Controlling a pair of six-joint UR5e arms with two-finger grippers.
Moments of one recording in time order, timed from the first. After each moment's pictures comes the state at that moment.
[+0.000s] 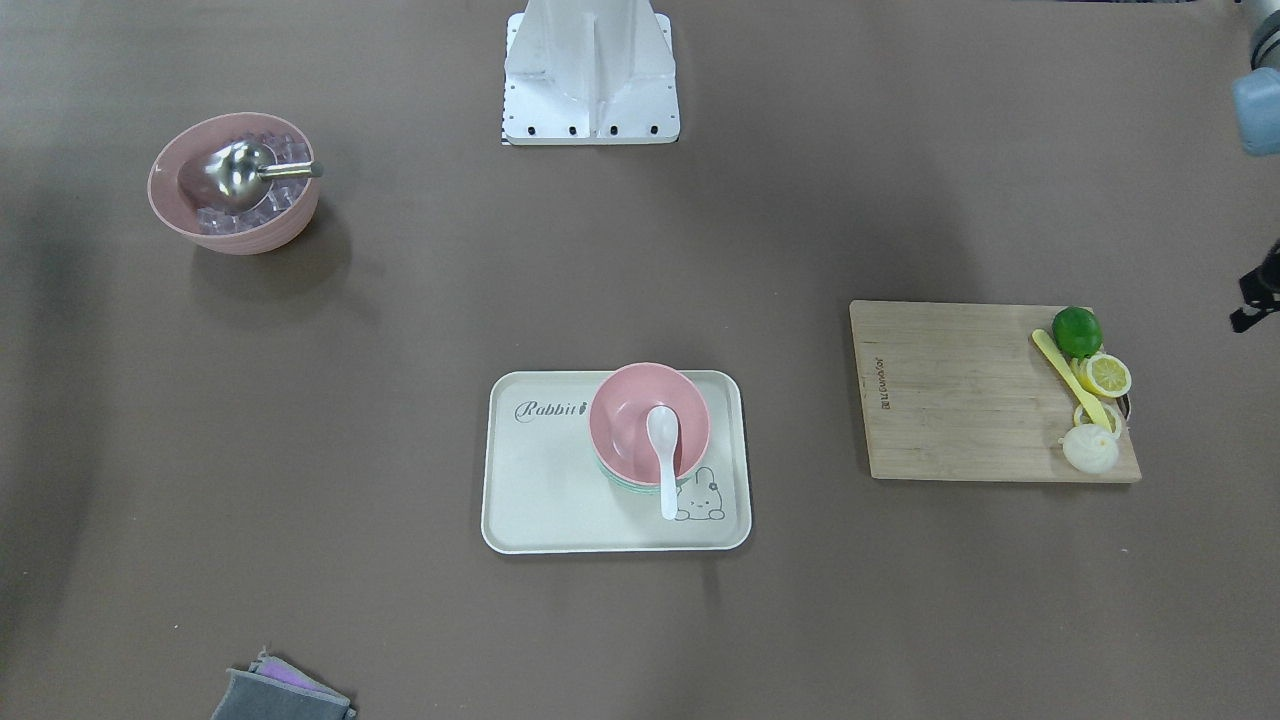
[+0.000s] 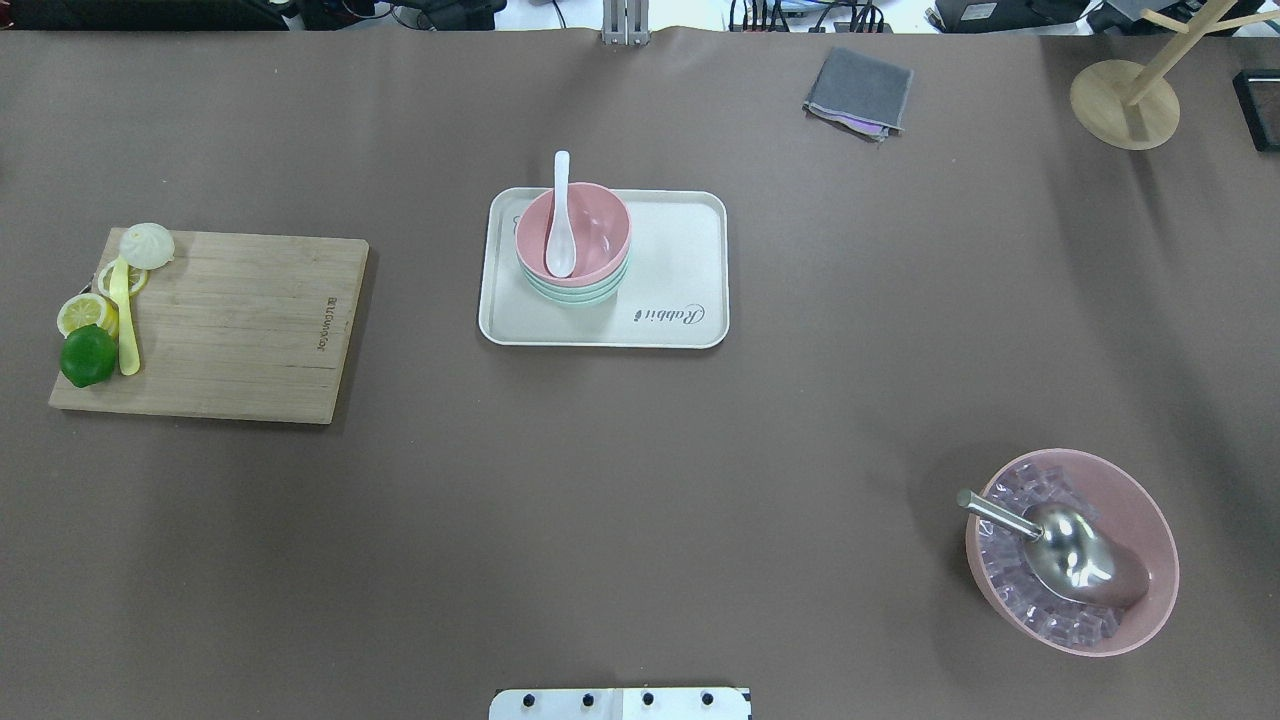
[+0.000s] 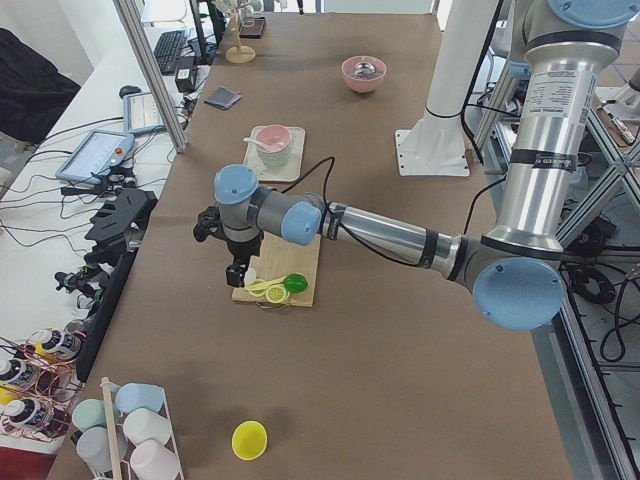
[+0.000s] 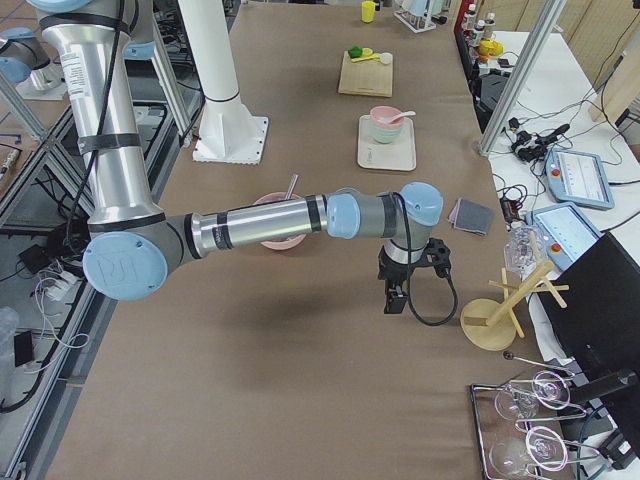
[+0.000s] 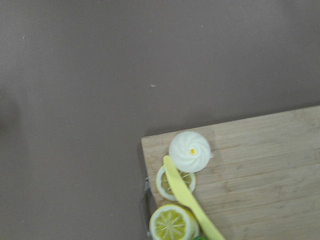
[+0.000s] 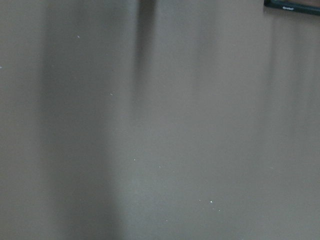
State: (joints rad) left arm -1.44 -1.70 -1.64 -1.66 -2.31 0.00; right arm 1.47 -1.44 1.63 -1.76 2.25 -0.01
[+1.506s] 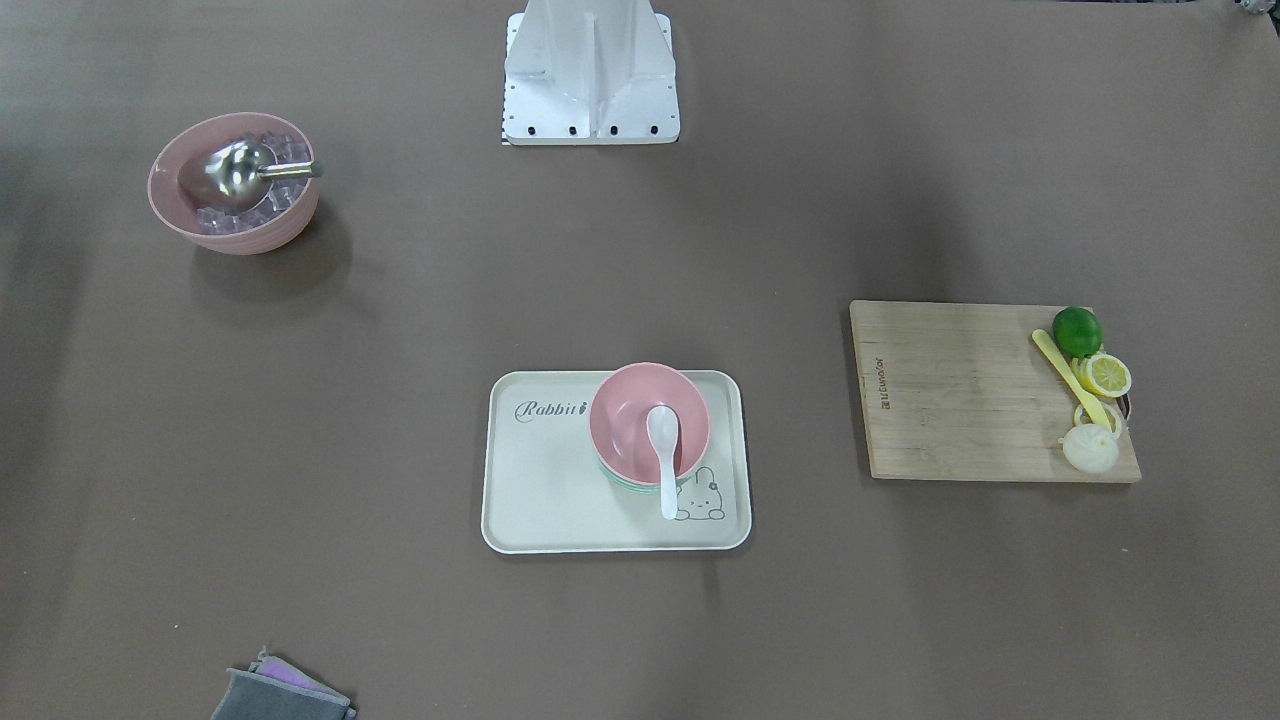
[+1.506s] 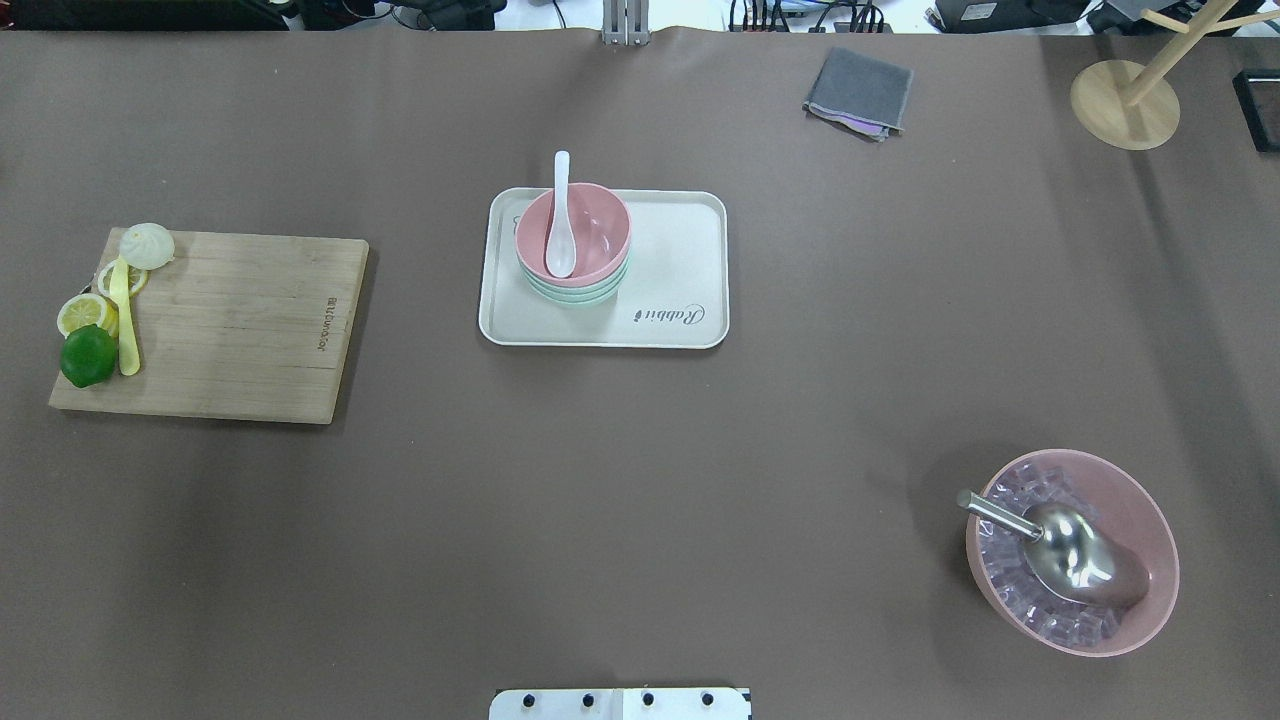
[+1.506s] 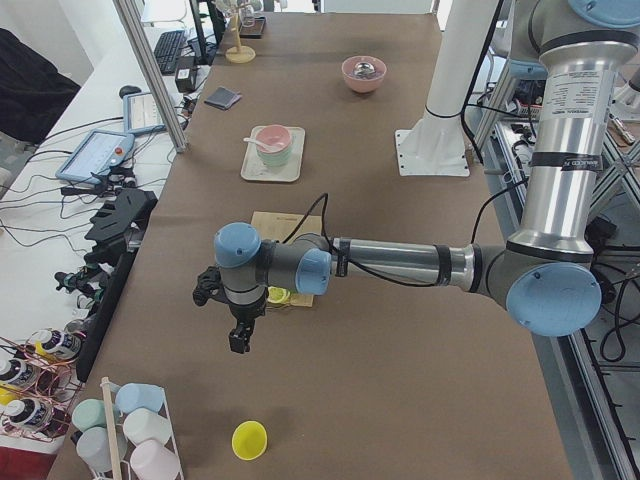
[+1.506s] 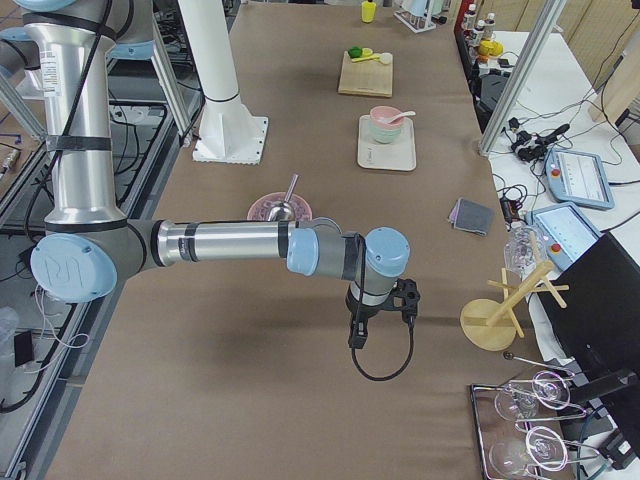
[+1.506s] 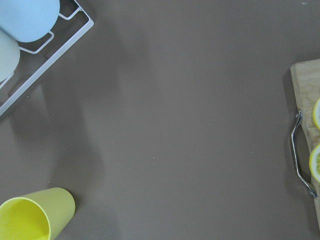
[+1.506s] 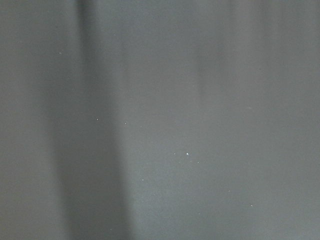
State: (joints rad) left arm -1.51 -1.65 -1.56 -1.65 -2.24 0.09; right arm 1.55 -1.56 1.63 -1.75 2.32 0.00
